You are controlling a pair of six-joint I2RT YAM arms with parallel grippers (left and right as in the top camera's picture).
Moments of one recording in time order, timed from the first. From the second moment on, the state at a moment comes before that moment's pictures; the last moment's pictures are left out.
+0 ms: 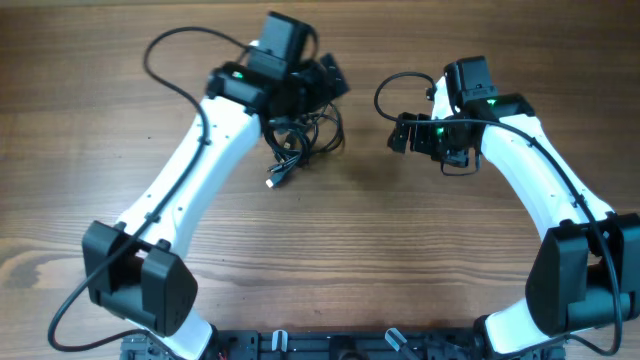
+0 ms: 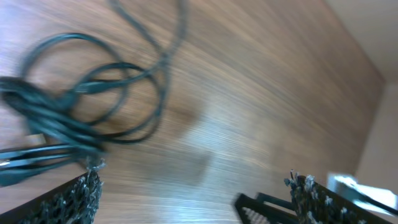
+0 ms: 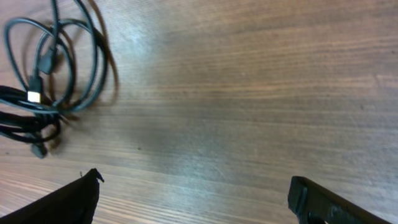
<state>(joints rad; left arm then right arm) -0.41 1.78 1.62 -0.83 0.18 -0.90 0.17 1.72 1.24 -0.80 -0.30 0.33</state>
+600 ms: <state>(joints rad) -0.33 1.78 1.62 -0.86 0.17 -0.90 0.17 1.72 1.24 -0.70 -0.31 0.33</state>
